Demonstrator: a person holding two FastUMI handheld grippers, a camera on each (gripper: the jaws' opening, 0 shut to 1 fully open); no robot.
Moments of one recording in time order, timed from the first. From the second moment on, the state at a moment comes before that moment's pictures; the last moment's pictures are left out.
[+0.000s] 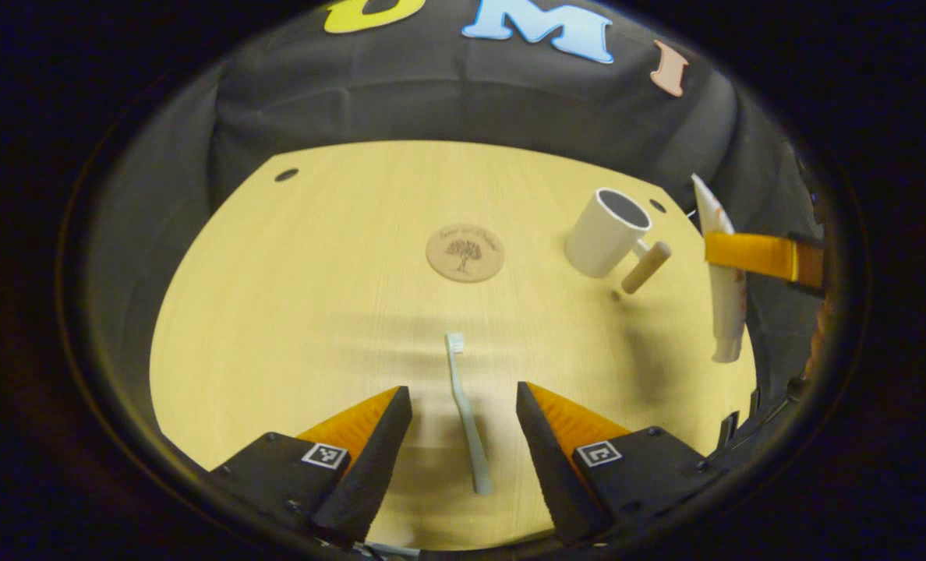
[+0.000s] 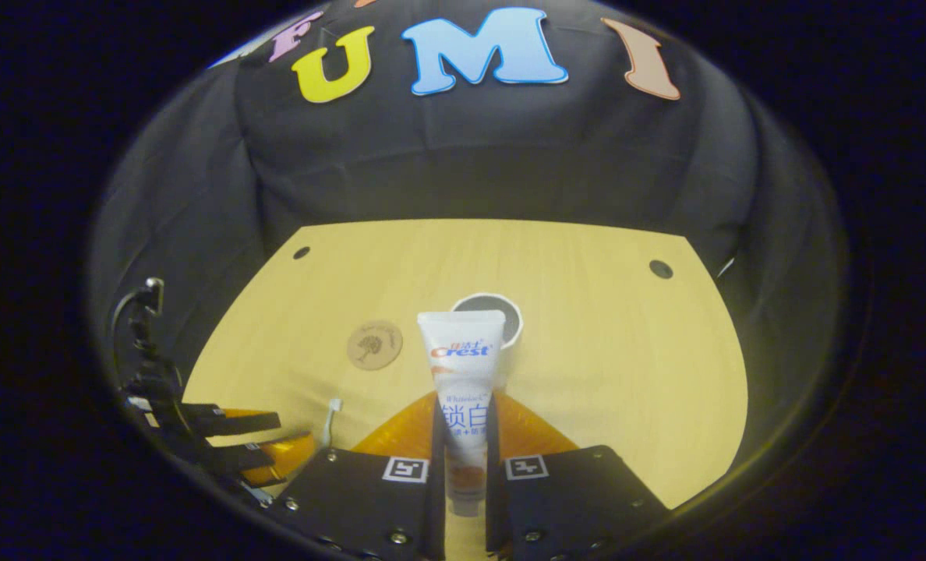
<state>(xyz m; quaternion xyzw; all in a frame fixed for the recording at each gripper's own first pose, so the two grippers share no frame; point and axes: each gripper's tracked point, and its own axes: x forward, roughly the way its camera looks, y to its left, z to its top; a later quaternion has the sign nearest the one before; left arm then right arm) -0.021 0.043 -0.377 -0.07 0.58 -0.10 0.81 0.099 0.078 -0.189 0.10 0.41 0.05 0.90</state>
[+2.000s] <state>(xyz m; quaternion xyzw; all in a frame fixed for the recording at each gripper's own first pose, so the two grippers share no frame) 0.108 -0.023 -0.317 -0.09 0.53 -0.11 0.84 0.250 0.060 -0.177 0.13 0.20 0.06 0.97</state>
